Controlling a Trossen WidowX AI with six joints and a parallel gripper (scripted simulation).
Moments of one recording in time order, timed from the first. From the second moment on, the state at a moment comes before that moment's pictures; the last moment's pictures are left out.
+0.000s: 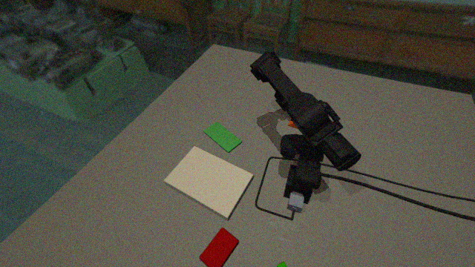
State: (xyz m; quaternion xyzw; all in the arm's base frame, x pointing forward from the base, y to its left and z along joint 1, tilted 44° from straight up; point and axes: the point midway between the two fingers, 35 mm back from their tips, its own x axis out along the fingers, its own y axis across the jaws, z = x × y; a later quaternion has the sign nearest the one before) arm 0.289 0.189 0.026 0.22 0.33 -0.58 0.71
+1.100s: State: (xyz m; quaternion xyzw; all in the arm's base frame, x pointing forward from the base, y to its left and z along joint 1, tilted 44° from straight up) arm 0.289 0.187 0.023 0.22 0.33 -0.58 0.71
